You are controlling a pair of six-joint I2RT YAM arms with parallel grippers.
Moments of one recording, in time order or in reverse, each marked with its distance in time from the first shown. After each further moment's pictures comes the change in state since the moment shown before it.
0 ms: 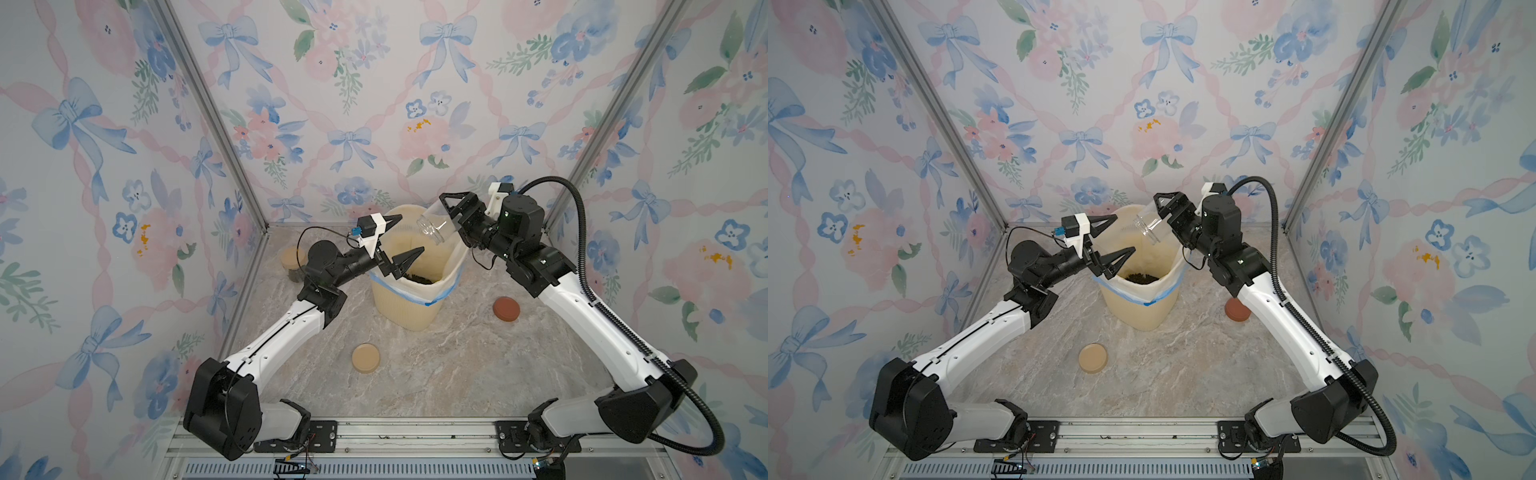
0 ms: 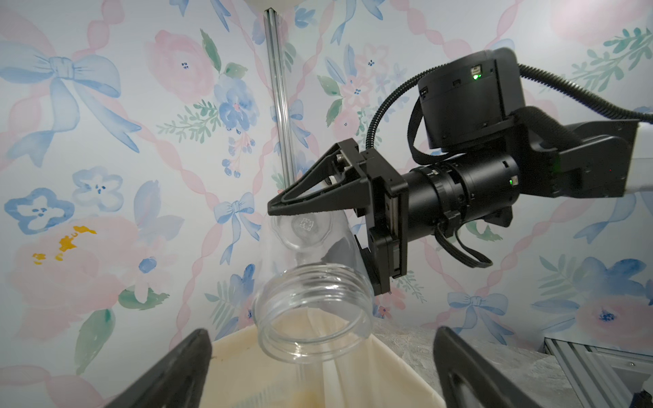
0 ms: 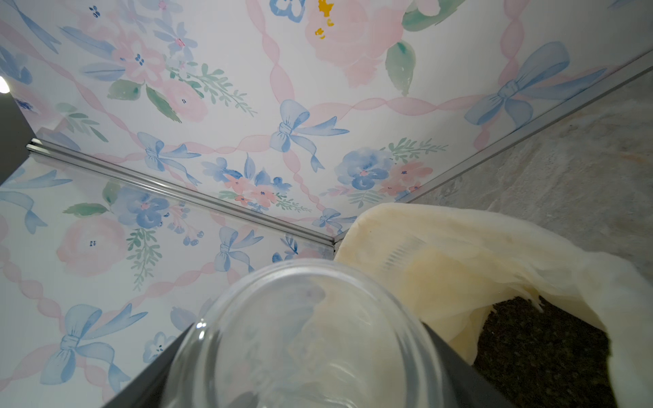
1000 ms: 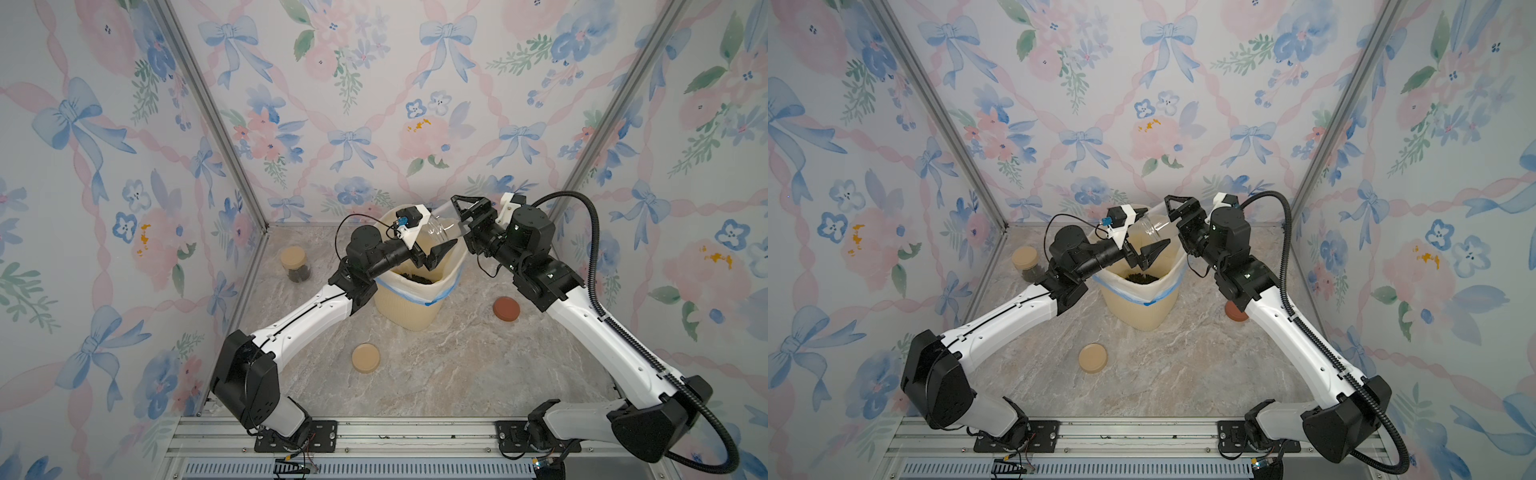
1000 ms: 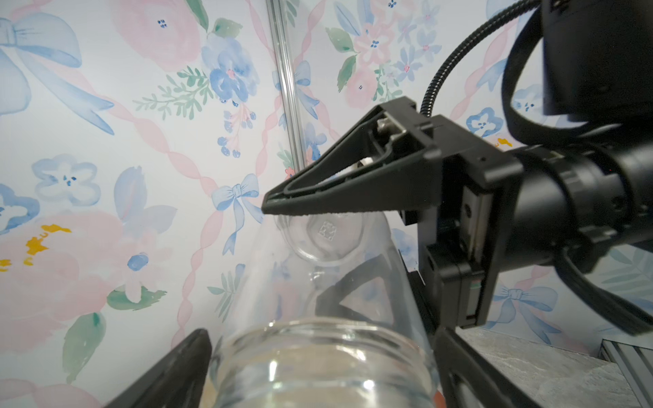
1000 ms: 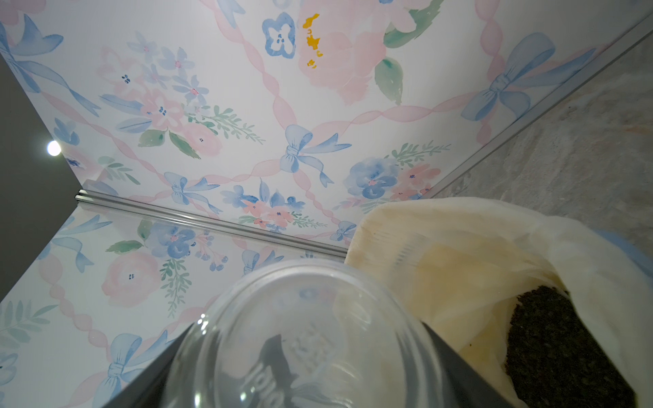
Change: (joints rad) left arm -0.185 0.184 0.248 -0.213 -0.269 0.154; right arm 0.004 -0.097 -0.143 0.100 0.060 0.130
